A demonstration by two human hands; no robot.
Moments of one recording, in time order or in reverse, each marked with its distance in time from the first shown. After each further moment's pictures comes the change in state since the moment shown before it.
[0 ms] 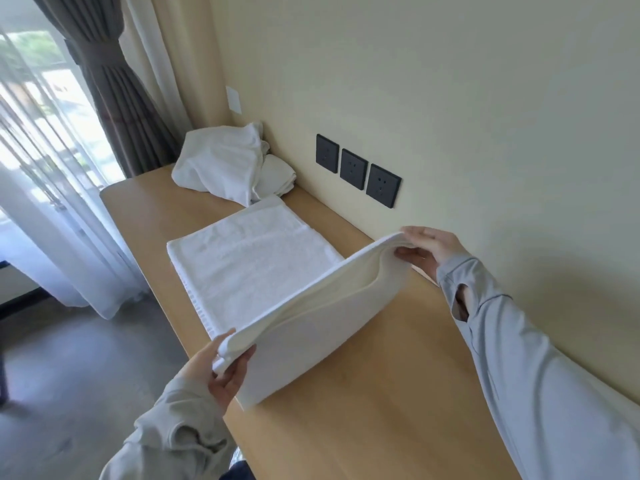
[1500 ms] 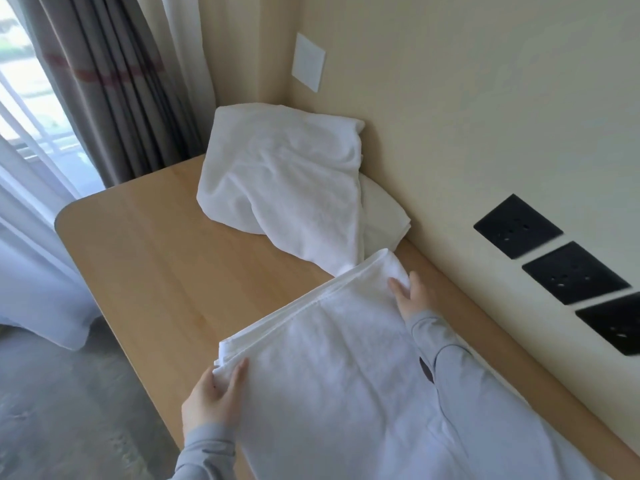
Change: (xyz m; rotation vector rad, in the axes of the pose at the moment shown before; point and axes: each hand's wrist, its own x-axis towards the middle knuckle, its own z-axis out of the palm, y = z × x) left_hand 0.375 0.290 0.001 0.887 0.290 0.443; right_hand 0.356 0.166 0.286 -1.119 0.268 0.284
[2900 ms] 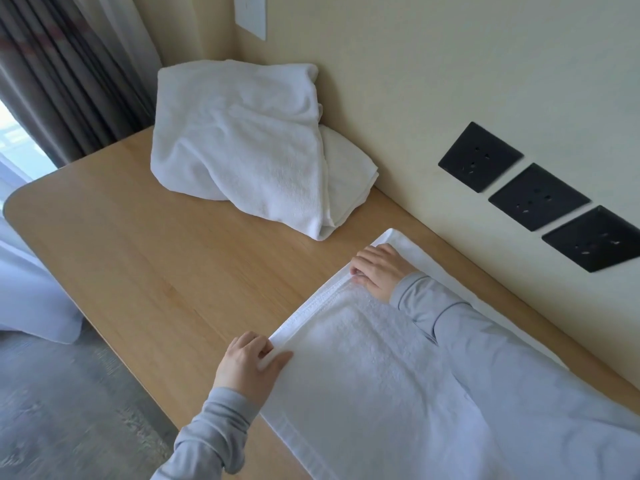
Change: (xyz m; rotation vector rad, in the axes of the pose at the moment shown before) left_hand -0.040 0.001 0.036 0.415 -0.312 0.681; right_hand -0.032 0.029 -0.012 -0.616 -0.098 -1.016
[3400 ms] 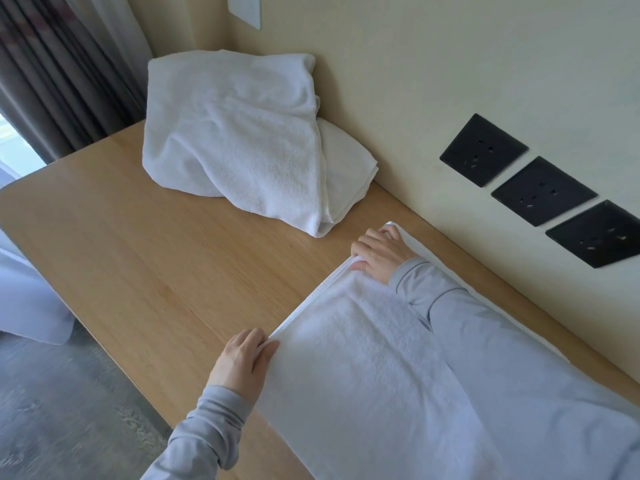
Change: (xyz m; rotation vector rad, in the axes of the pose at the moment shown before) left_hand 0.007 -0.009 -0.004 0.023 -0.024 0.106; right_hand 0.017 0.011 -0.004 -0.149 0.058 0.042
